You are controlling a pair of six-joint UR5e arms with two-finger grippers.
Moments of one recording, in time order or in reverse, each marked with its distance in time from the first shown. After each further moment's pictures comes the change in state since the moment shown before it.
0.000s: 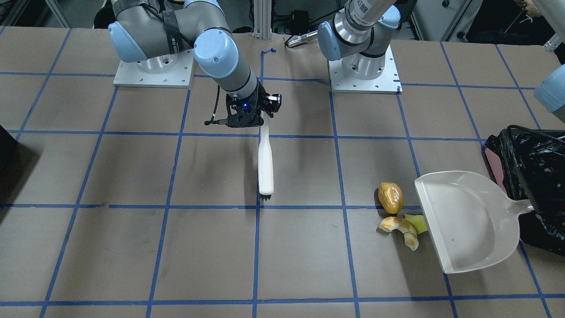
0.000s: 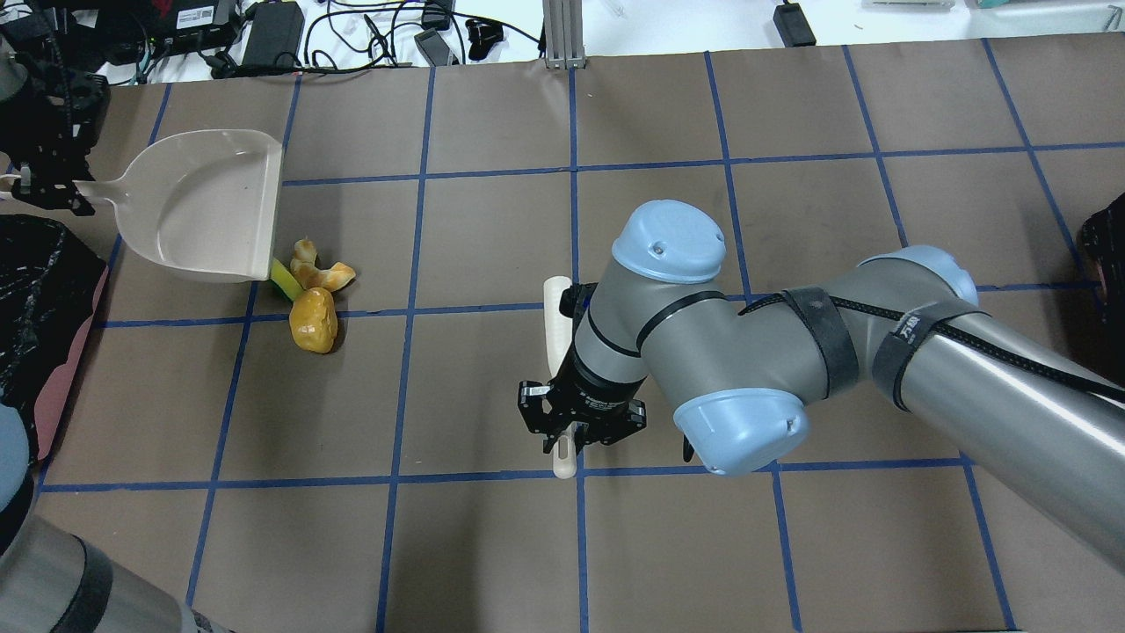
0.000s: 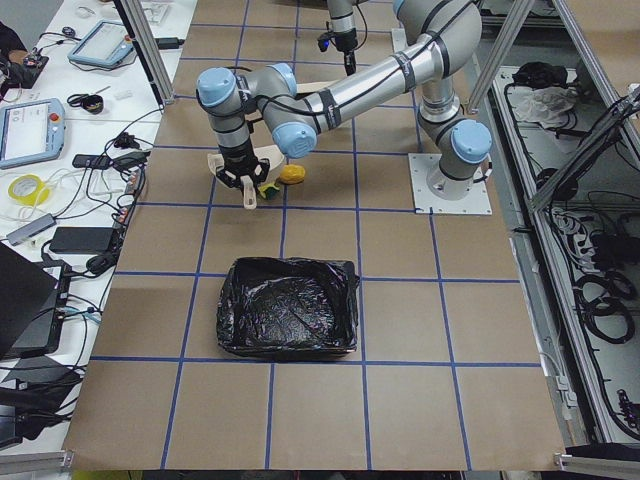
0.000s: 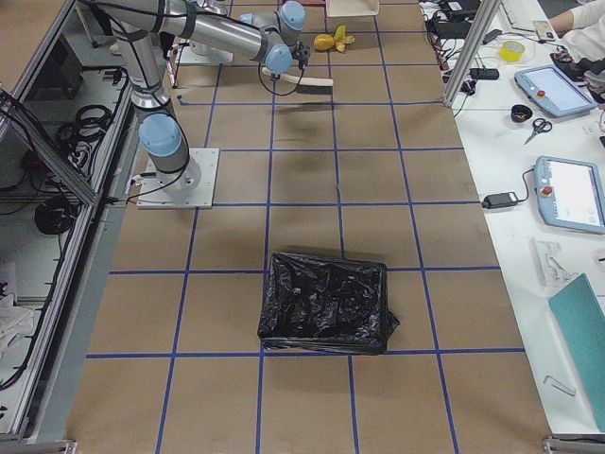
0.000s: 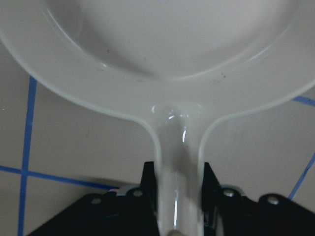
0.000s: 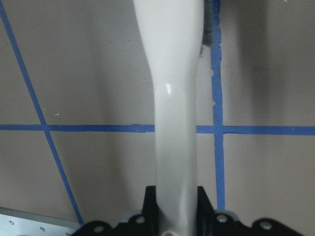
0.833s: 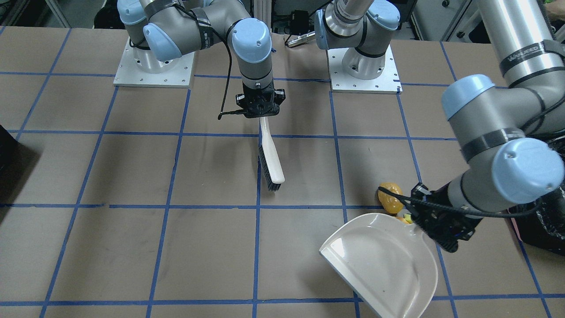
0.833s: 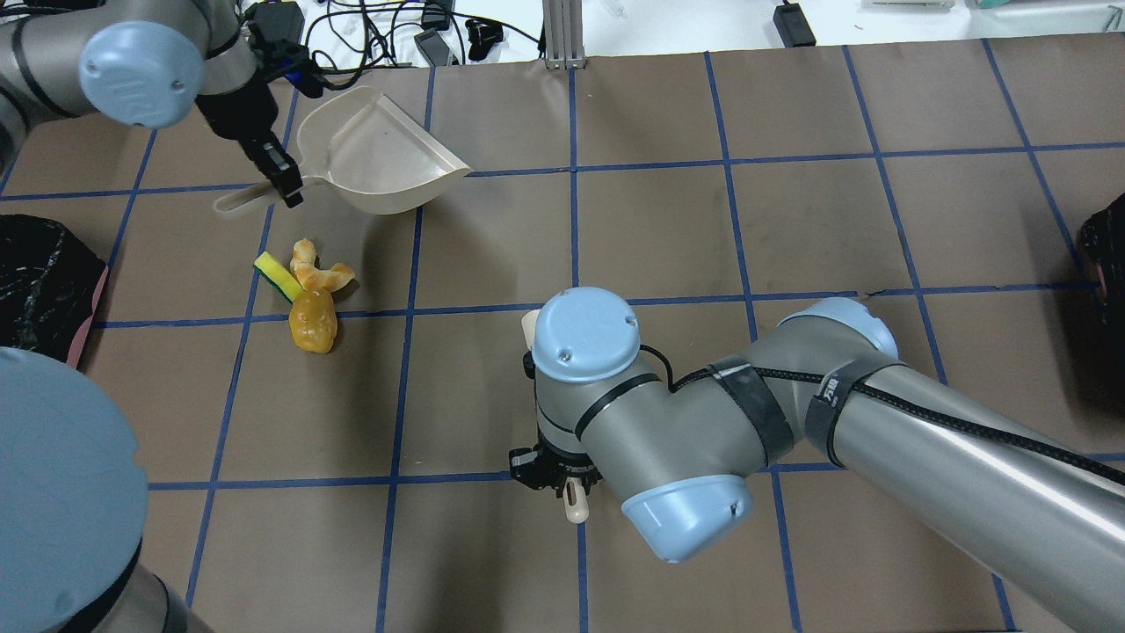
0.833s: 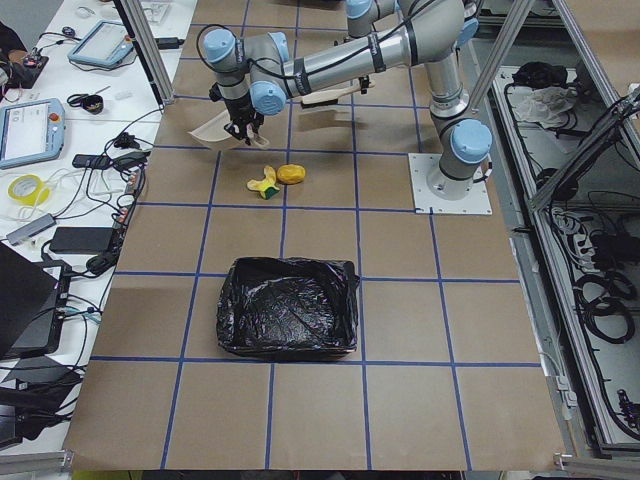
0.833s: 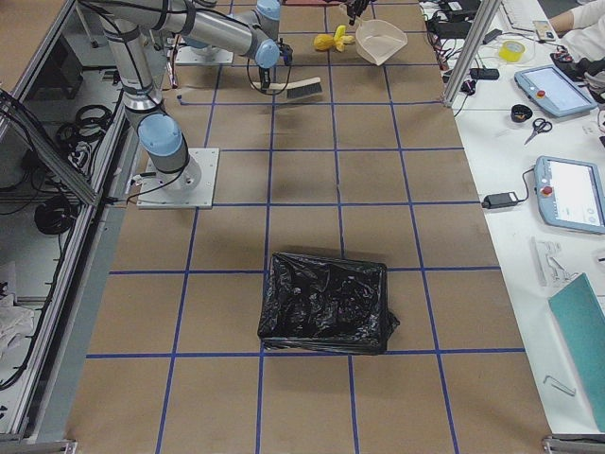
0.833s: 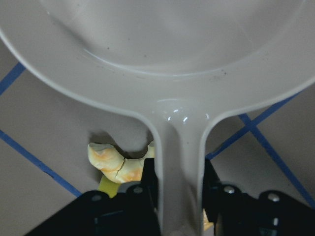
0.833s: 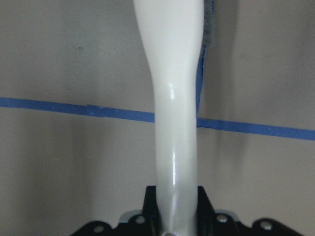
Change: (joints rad) left arm -0.292 -0.019 0.036 -0.177 -0.128 -0.967; right arm 0.147 0.019 0.035 -0.065 -0.226 -0.015
